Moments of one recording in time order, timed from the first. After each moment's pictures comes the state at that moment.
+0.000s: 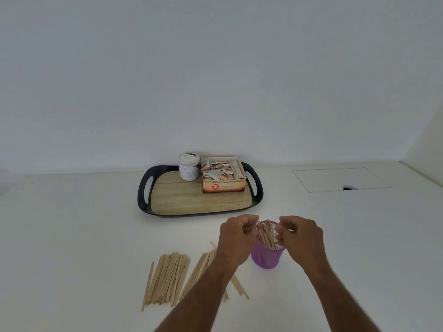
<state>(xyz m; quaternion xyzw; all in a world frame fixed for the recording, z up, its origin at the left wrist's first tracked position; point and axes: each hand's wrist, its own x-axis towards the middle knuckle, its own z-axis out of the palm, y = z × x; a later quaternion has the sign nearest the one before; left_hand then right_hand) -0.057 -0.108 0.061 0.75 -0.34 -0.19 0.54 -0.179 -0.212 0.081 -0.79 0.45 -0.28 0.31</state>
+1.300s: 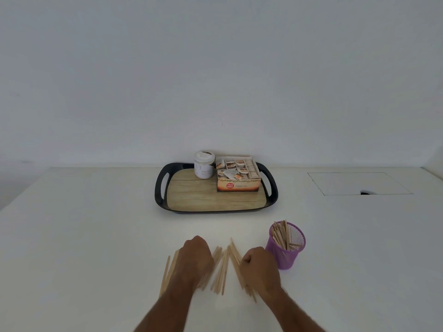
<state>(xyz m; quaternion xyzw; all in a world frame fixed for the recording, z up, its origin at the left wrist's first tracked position) 0.019 -0.019 0.010 0.92 -0.25 -0.22 0.21 -0.109 -0.136 -0.010 -0.87 0.40 -0.06 0.27</state>
